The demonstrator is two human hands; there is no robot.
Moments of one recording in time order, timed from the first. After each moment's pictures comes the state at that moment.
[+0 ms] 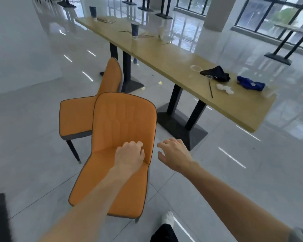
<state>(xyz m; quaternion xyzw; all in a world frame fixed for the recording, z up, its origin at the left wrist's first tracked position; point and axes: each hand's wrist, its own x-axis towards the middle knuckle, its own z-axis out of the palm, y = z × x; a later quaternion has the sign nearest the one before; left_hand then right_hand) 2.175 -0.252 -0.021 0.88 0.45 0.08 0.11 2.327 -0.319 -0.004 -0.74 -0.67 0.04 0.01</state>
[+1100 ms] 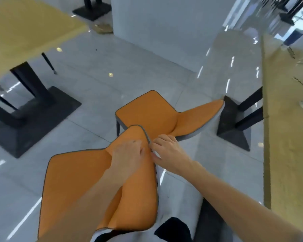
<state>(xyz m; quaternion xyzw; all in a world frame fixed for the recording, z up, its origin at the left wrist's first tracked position) 2.303 0.065 -0.051 0.46 0.86 0.16 0.12 2.417 0.178 -0.037 -0.13 -0.99 0.07 -0.01</state>
